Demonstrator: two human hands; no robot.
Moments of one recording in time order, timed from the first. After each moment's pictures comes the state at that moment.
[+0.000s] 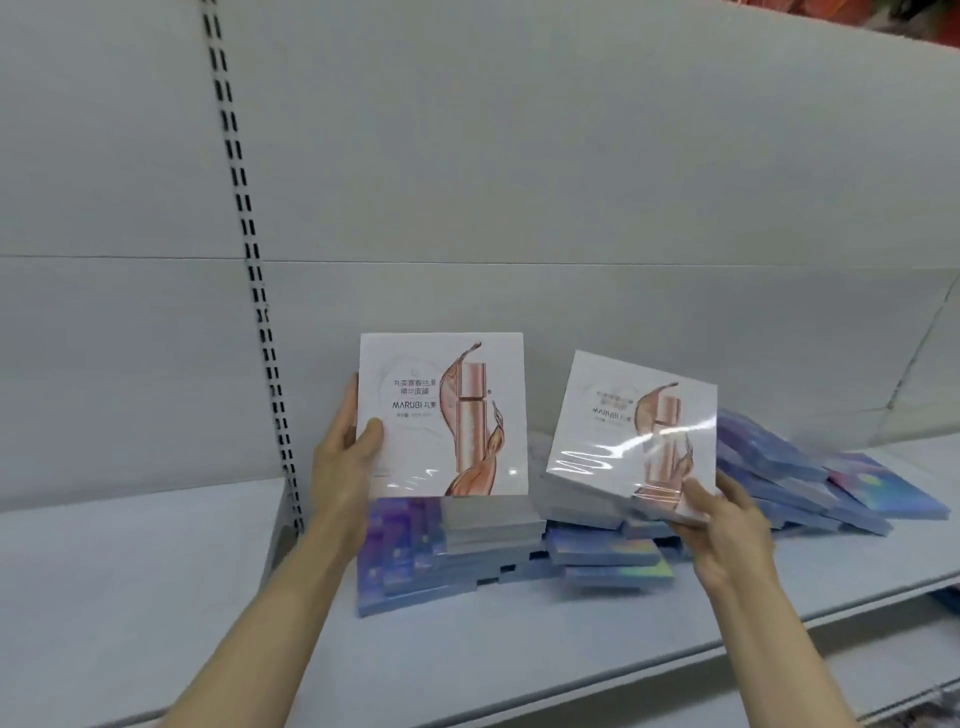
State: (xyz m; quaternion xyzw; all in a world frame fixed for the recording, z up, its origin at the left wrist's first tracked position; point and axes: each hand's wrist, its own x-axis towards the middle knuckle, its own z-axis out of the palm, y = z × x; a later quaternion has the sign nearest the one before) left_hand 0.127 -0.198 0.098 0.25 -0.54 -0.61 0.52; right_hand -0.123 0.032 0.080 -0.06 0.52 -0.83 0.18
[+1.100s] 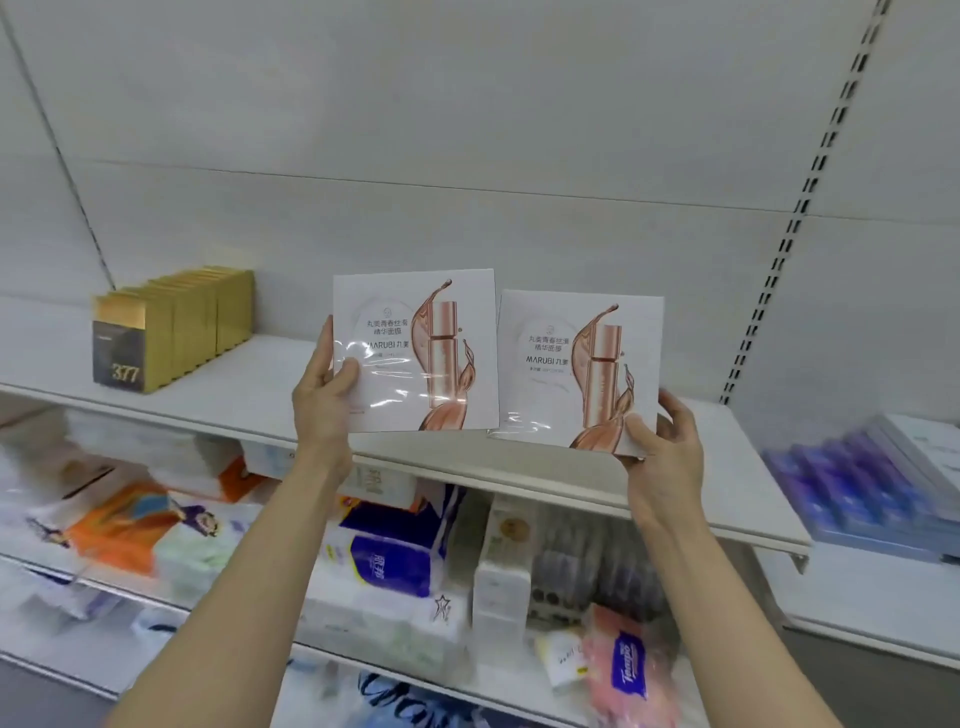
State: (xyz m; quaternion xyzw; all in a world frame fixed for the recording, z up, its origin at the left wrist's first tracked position) left_hand 0.701 -0.272 0.089 0.37 -0.41 -0.47 0.69; right_hand 0.416 -0.186 0.072 -0.27 0.43 -0.78 0.37
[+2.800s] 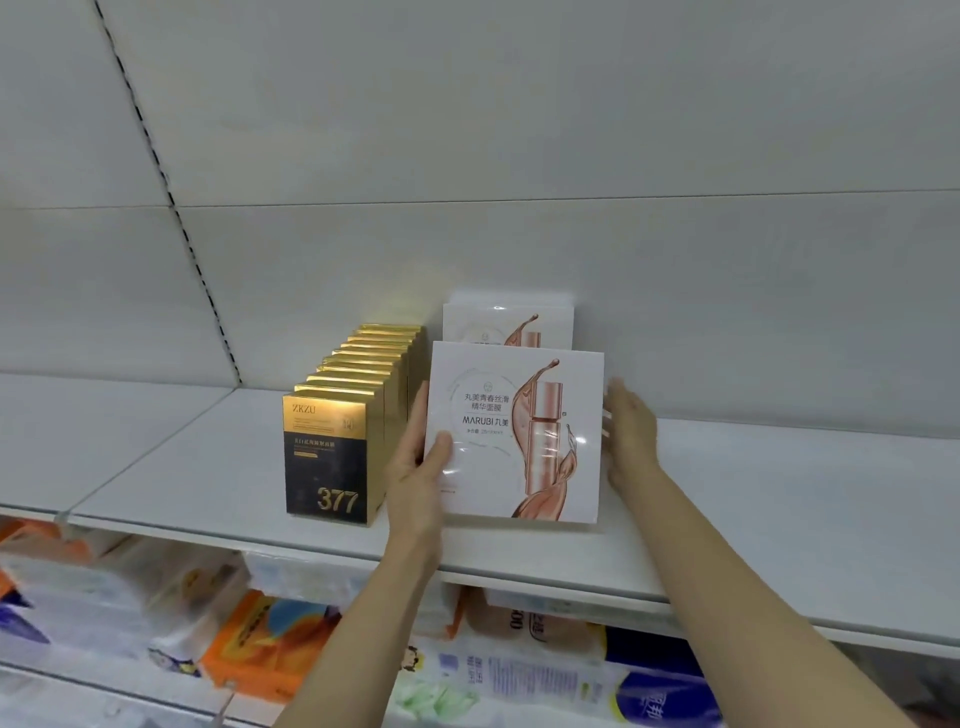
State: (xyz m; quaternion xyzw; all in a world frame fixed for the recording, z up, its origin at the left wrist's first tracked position) left_hand 0.946 -0.463 0.053 0.35 -0.47 -0.52 0.62; right_hand 0.729 -0.499 0.049 -0.28 0.55 -0.69 0.39
